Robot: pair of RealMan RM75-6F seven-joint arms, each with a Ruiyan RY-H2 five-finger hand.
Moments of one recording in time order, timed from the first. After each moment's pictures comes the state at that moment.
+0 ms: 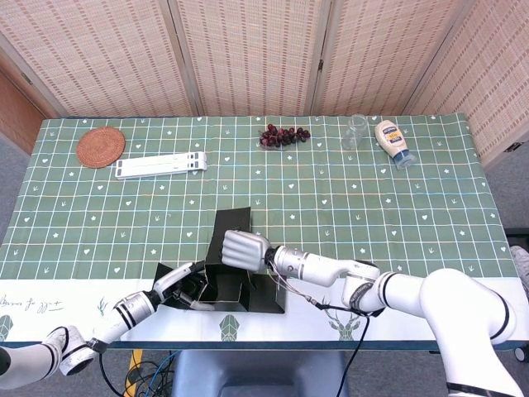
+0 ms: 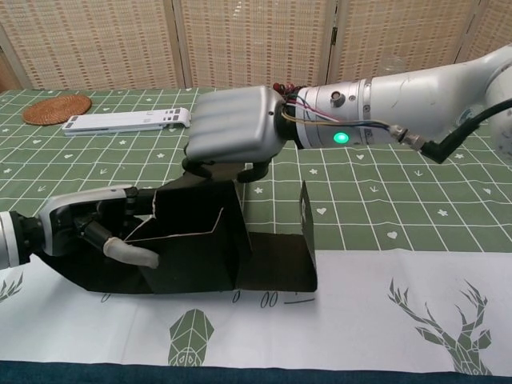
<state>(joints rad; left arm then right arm) -0.75 -1.58 0.18 -1.13 1.71 1.05 -1.45 1.27 -1.58 0.01 -1.21 -1.70 0.76 -0.43</state>
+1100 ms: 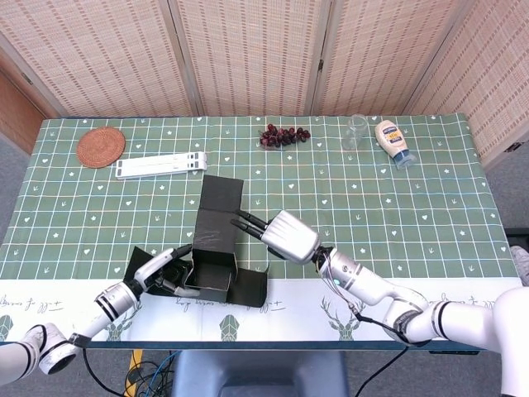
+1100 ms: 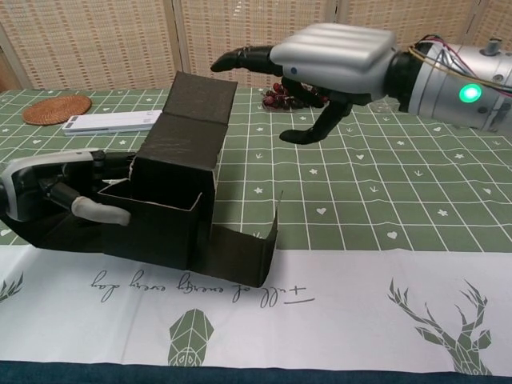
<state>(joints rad) -0.75 -1.44 0.15 -1.24 1.65 1.05 -1.41 0.95 -1.41 0.05 -1.47 -1.58 1.06 -0.16</state>
